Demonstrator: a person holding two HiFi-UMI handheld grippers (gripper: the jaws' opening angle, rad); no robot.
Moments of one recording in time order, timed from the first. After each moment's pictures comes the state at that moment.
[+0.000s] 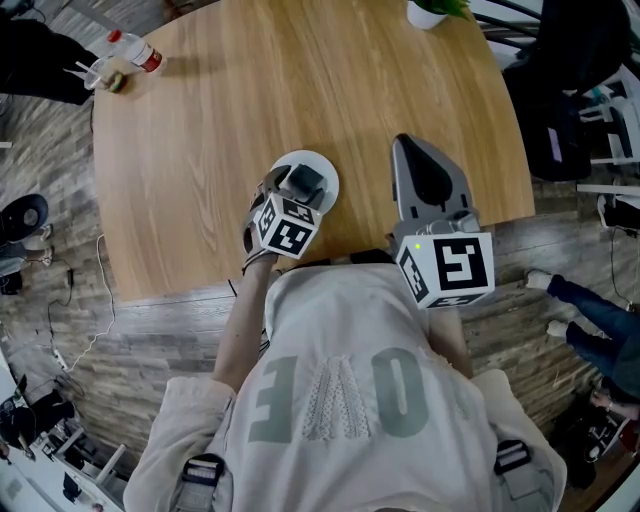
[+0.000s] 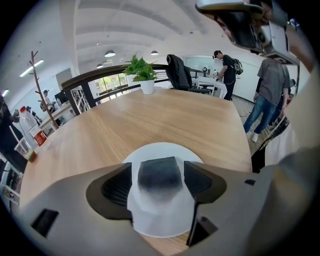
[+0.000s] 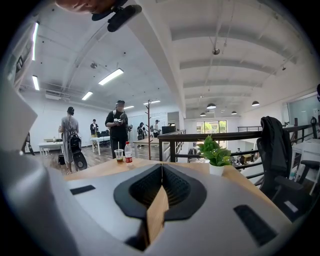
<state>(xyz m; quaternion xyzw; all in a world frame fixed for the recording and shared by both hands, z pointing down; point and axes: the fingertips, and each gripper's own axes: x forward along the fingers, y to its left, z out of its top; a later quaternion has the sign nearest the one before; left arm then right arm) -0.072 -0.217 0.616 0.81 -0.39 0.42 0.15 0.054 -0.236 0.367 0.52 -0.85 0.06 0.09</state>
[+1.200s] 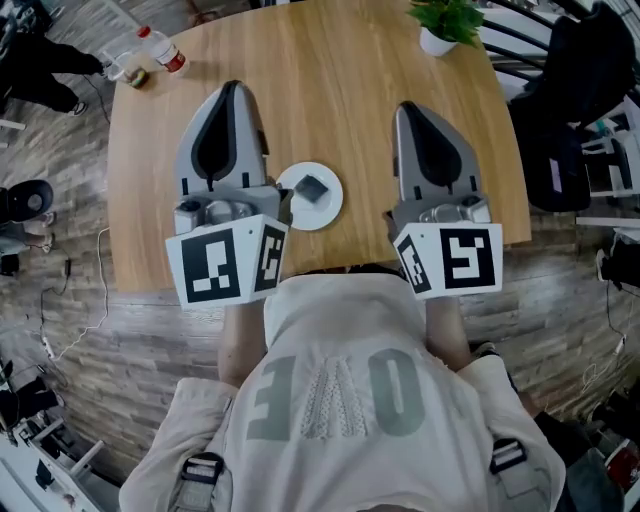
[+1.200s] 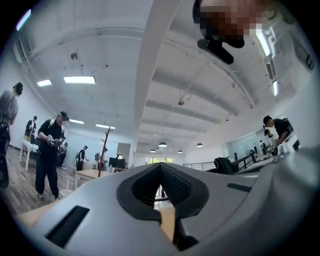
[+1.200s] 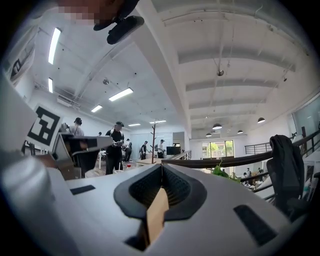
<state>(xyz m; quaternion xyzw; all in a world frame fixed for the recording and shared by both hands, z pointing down) -0.128 -0.251 0.237 0.75 -0.65 -0.09 -0.07 0.036 -0.260 0.288 0.50 -0.87 -0.03 -0.01</state>
